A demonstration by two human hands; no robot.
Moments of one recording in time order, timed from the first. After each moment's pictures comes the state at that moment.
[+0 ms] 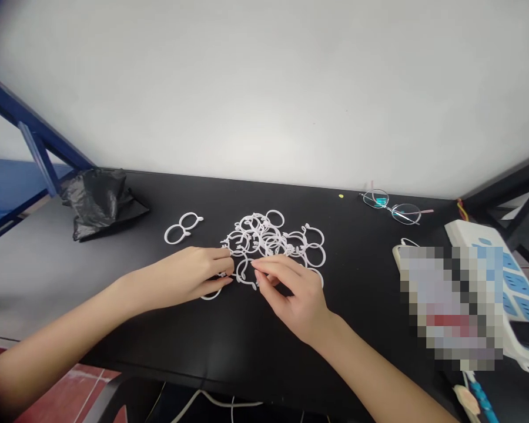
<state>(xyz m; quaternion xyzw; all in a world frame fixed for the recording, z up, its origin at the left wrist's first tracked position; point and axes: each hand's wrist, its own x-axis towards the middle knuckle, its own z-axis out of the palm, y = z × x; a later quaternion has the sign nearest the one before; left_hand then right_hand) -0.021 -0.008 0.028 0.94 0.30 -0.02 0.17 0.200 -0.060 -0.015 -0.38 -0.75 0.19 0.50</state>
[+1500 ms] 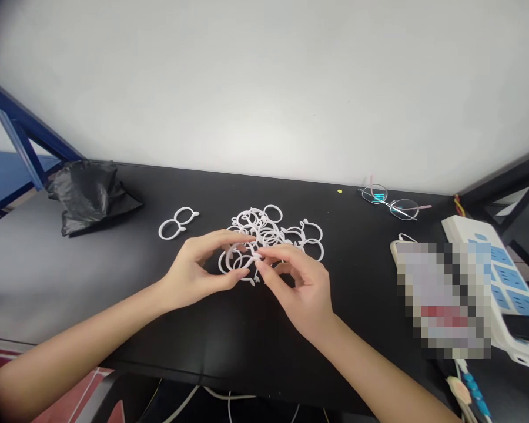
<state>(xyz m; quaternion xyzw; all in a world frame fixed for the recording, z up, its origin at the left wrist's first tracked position) 0.008 -0.021 -0.003 0.75 0.31 0.42 0.40 0.201 -0.066 -0.010 -0.45 -0.62 0.35 0.53</state>
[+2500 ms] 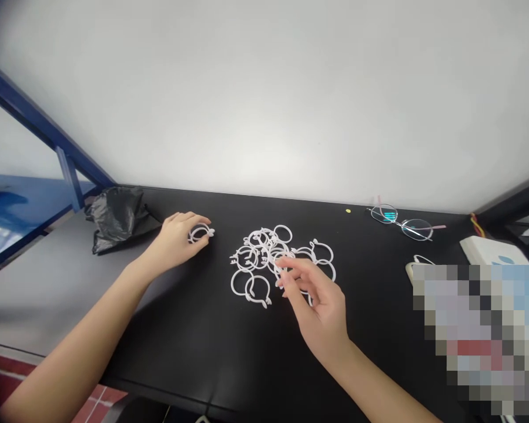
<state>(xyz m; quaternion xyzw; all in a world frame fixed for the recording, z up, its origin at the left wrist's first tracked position) -0.075 0.050 -0.013 0.81 0.56 0.16 0.04 0.202 -0.062 -0.008 -0.51 -0.60 0.30 0.54</state>
